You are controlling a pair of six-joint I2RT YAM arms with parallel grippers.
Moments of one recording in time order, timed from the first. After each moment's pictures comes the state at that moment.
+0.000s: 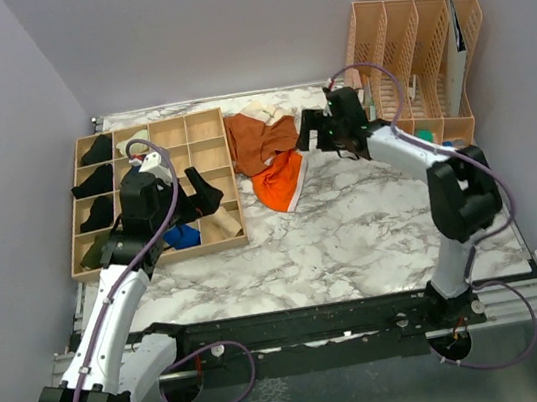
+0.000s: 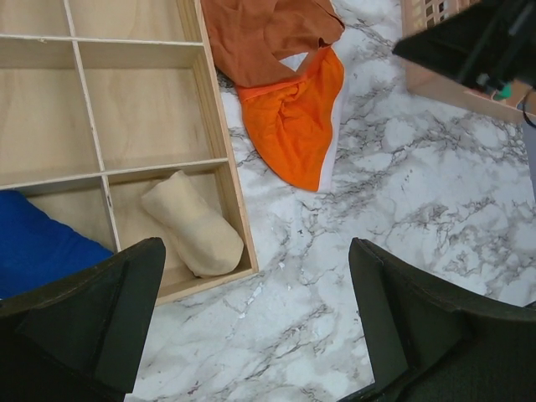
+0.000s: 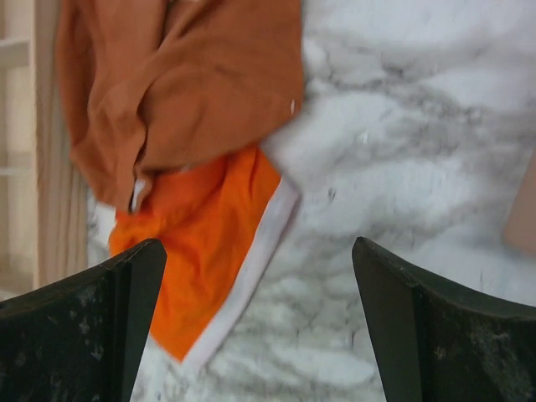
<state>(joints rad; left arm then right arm) -0.23 0.92 0.83 -0.40 0.22 -0.45 0.37 1.75 1.24 -0.13 -0.07 0.41</state>
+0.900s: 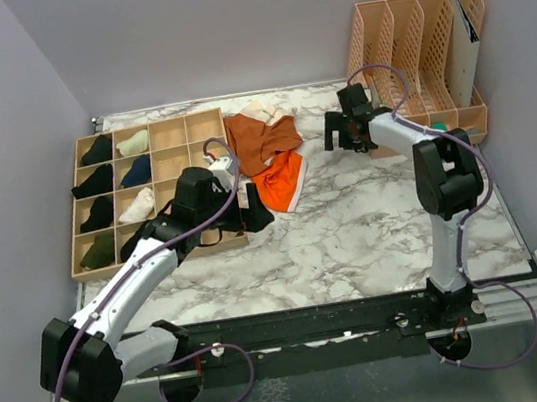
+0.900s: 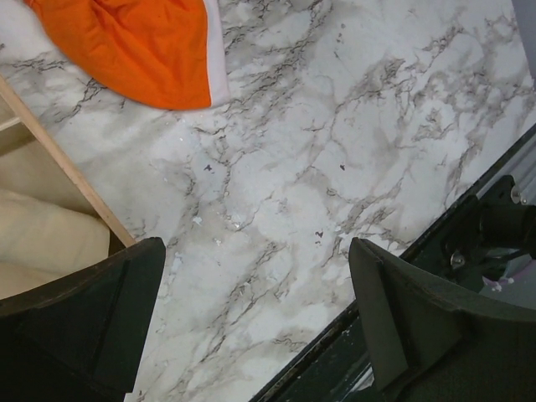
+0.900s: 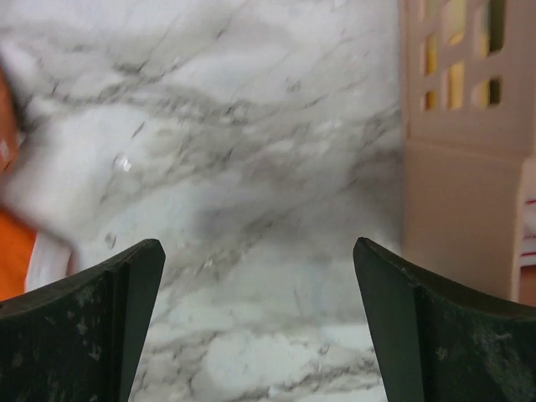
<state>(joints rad) -0.51 1.13 0.85 -0.33 0.36 -0.37 0.25 2.09 1.56 -0.39 0.21 0.31</state>
